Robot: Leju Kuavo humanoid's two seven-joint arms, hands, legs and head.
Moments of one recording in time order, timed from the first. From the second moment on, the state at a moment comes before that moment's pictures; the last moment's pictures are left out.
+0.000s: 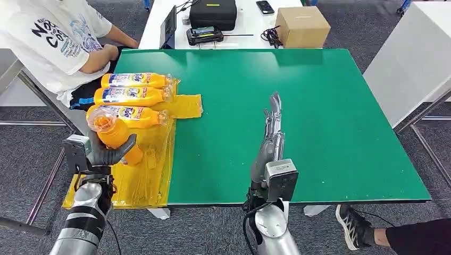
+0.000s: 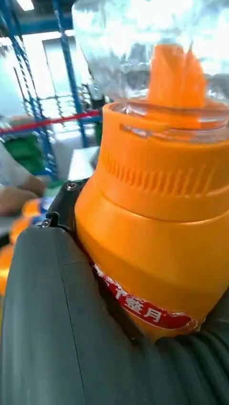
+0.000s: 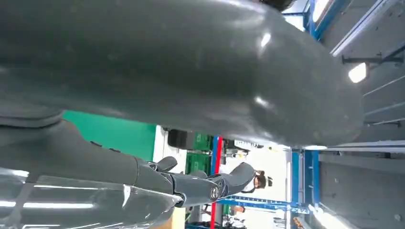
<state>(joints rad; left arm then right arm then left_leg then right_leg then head) -0.37 -0.09 0.09 -1.02 -0.16 0.28 -0.52 -0.09 0.29 0.43 -1.60 0.14 -0.36 -0.57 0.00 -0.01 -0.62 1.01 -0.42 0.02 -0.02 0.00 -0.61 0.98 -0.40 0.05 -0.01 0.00</state>
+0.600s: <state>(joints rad) -0.47 0.01 -0.02 -0.79 -1.20 0.63 -0.32 -0.10 0.28 0.43 -1.56 0.10 -0.29 -0.54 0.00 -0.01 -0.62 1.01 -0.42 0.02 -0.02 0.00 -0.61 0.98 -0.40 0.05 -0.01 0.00</state>
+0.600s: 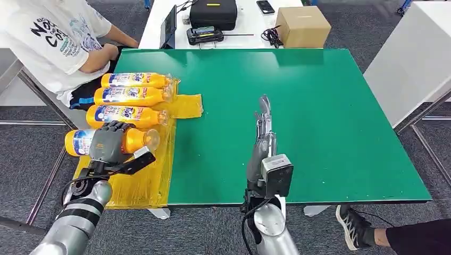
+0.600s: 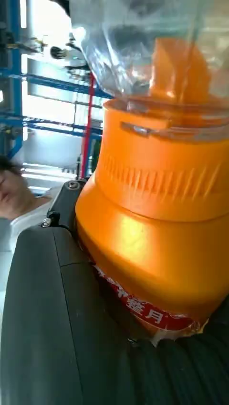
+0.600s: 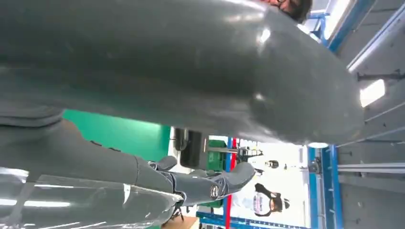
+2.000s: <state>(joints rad) -0.55 0.04 -0.16 -0.63 -1.05 0.11 -0.36 -0.12 0.28 0.43 -1.52 0.10 -0.21 -0.50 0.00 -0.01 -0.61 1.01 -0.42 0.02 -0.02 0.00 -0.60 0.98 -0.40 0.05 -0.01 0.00</state>
